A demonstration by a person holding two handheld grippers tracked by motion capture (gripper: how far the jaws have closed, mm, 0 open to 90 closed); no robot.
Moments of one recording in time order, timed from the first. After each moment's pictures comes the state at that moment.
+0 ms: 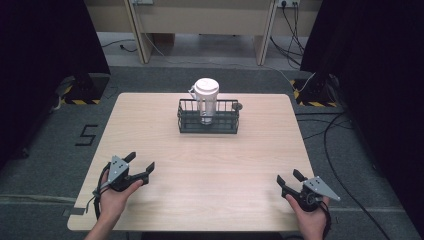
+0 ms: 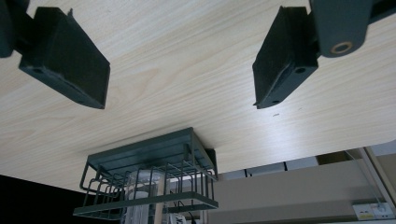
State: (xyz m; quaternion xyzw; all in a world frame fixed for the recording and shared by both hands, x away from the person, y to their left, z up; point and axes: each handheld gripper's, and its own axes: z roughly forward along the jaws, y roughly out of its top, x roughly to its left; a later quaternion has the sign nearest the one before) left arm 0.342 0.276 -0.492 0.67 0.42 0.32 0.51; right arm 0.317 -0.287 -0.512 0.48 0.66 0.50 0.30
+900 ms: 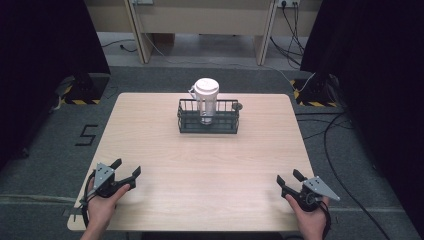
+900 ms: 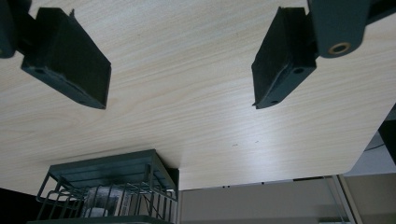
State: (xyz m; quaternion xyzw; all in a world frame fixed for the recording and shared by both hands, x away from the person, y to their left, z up) left arm 0.328 0.310 -0.511 0.65 0.47 0.33 0.50; right arm 0.317 -0.286 -0.512 0.48 0.66 0.50 0.30
